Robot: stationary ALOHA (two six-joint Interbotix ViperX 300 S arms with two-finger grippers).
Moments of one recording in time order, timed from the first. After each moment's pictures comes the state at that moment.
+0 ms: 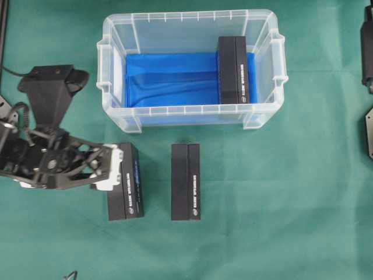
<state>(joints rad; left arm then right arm) -0.33 -0.29 0.36 0.09 1.20 -1.88 0.00 -0.63 0.37 -0.13 1.52 0.12</state>
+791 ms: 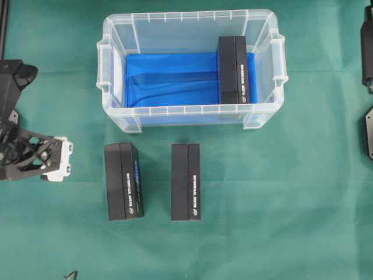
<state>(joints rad) -0.35 -0.46 0.53 0.08 1.30 -1.92 0.00 -0.63 0.37 -0.13 1.52 0.12</state>
